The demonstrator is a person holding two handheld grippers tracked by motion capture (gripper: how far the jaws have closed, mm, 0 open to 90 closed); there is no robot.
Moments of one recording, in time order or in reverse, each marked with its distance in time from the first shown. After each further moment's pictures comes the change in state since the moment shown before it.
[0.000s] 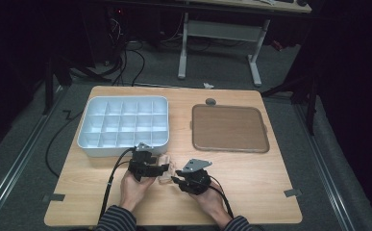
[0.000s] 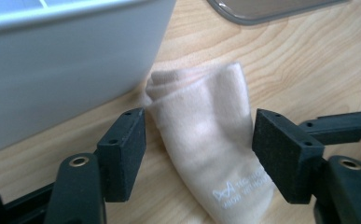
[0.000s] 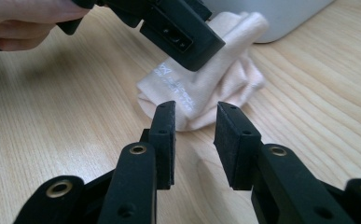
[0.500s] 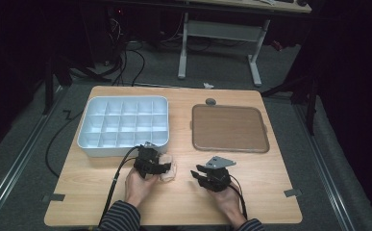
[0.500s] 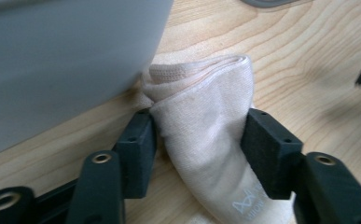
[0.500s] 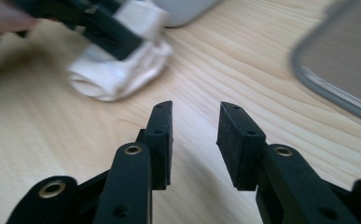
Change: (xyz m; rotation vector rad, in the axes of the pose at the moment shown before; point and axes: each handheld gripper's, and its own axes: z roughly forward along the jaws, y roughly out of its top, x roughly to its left) left arm -0.001 0.006 0.019 0.084 0.024 0.001; right arm -0.037 -0.028 -0.034 -0.045 -0.116 0.108
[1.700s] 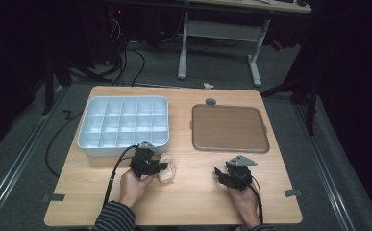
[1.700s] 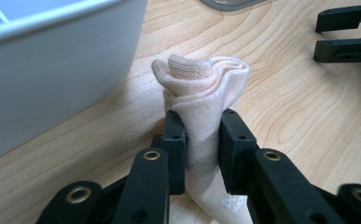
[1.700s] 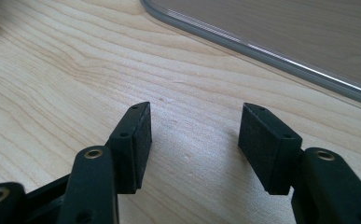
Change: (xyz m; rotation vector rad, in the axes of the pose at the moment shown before) left arm 0.003 0.000 -0.019 -0.013 -0.087 0.068; right arm -0.055 -0.037 -0.021 0.060 -0.254 0.134
